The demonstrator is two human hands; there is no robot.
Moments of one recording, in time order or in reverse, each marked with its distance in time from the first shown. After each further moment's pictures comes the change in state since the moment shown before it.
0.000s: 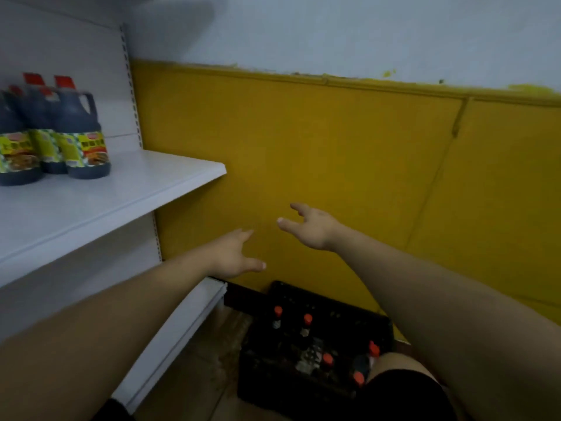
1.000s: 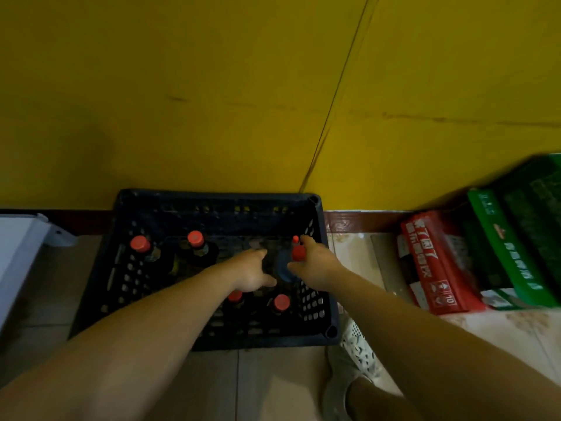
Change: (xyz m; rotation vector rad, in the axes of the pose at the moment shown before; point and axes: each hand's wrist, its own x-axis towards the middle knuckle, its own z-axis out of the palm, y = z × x) left_hand 0.294 0.057 0.422 0.091 -0.837 0.013; right_hand 0.028 0.440 0.179 0.180 -0.255 0.693
